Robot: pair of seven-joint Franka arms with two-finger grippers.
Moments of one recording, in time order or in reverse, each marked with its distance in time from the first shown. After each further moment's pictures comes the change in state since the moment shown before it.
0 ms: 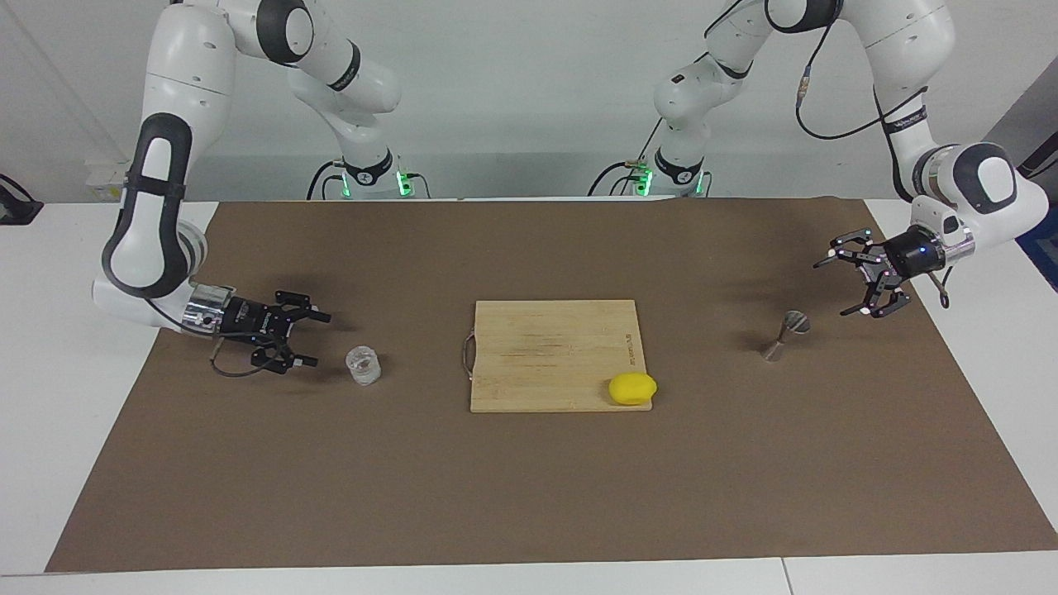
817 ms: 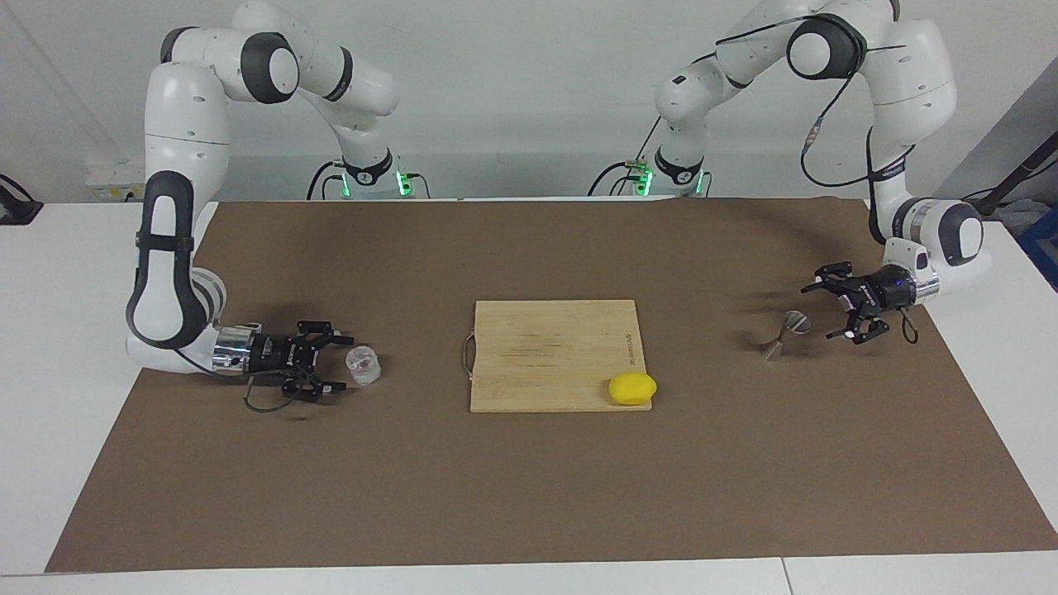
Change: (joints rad) left arm 0.039 0.246 -0.009 0.065 -0.151 -0.160 0.322; right arm -0.140 0.204 0.217 0.163 0.000 -0.013 0.016
